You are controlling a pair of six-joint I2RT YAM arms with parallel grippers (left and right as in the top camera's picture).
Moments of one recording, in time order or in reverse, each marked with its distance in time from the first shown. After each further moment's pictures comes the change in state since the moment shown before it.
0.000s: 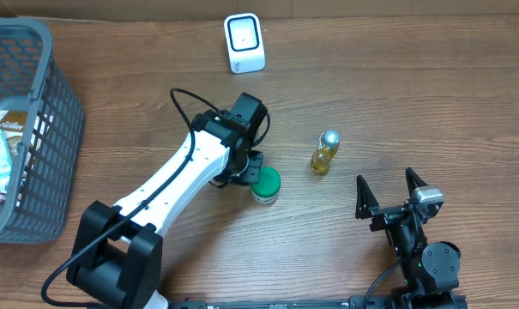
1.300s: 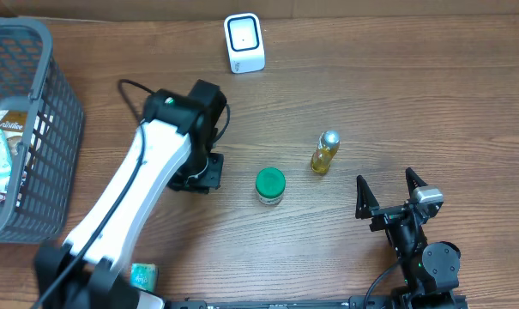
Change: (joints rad) left arm 0.148 -0.140 0.157 -0.507 -0.071 0.087; right arm 0.000 0.000 0.000 0.000 0.000 0.000
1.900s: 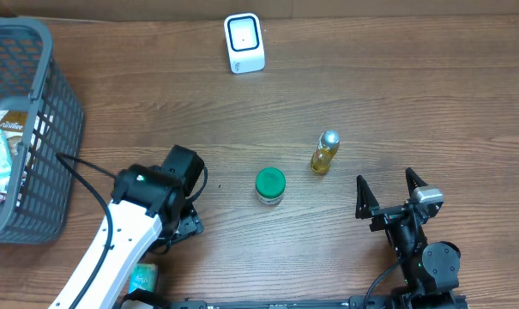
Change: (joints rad) left arm 0.000 -0.378 -0.482 0.072 -0.187 -0.613; right arm 0.000 0.000 0.000 0.000 0.000 -0.001
